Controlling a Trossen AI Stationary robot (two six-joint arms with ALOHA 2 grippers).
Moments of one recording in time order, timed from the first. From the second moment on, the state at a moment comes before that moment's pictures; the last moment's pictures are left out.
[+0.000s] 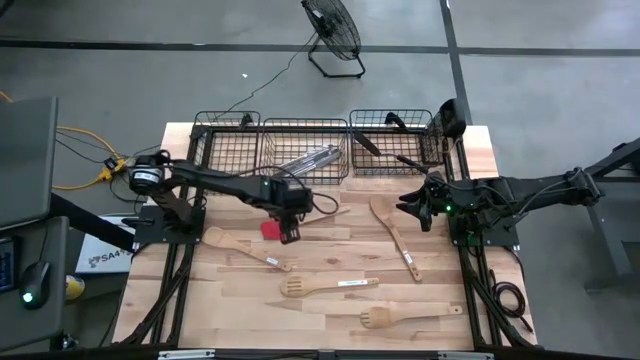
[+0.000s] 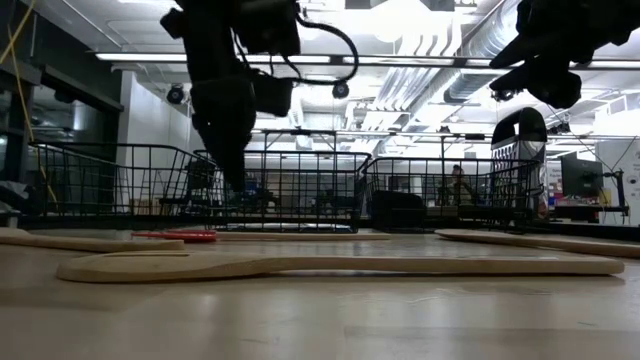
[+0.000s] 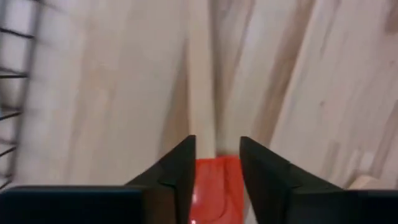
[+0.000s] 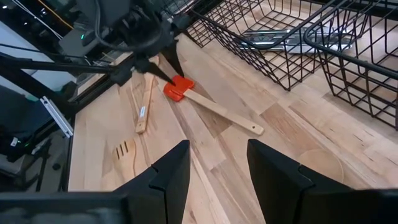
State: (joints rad) left arm 0.00 1.67 1.15 -0.71 -0.05 -0.25; right arm 0.14 0.56 0.52 -0.40 0.29 0.71
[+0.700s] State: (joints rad) left arm 0.01 1.85 1.15 -0.67 -0.06 -0.34; right arm 0.14 0.56 0.52 -0.41 0.28 0.71
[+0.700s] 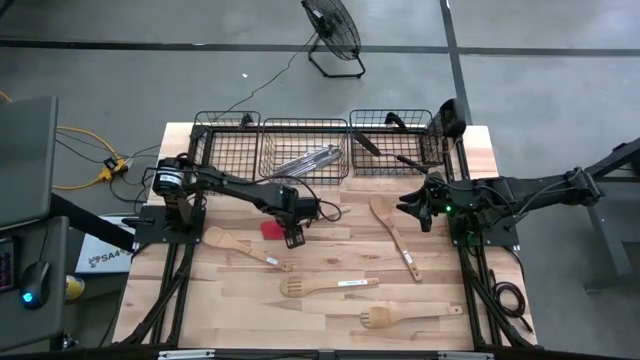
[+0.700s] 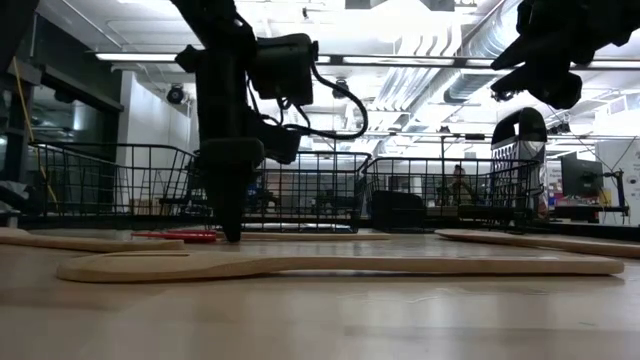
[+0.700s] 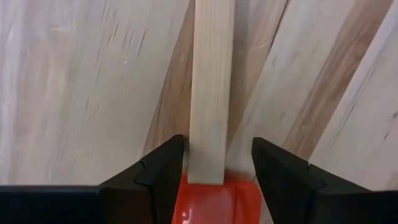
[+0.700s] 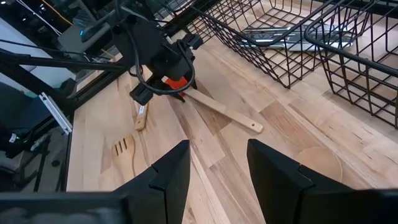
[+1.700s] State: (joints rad) left arm 0.06 1.90 1.15 -0.69 0.06 -0.35; right arm 0.14 0.56 0.52 -0.41 0.19 0.79
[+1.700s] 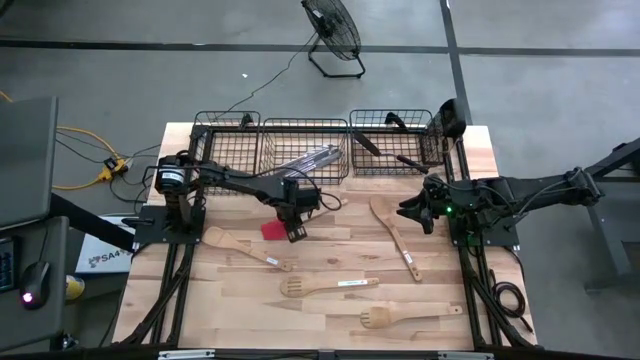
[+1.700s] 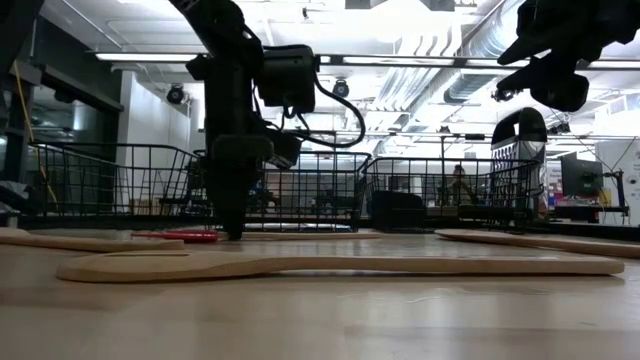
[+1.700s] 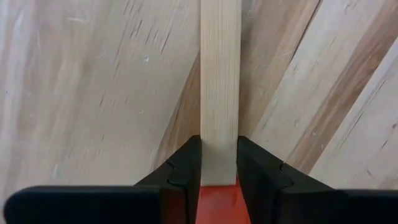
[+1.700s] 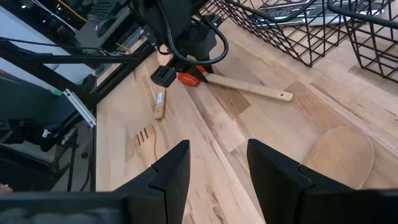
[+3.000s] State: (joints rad) left arm 0.04 1.88 1.38 -0.83 0.06 -0.20; right arm 0.25 0.58 0.45 -0.51 0.27 0.77
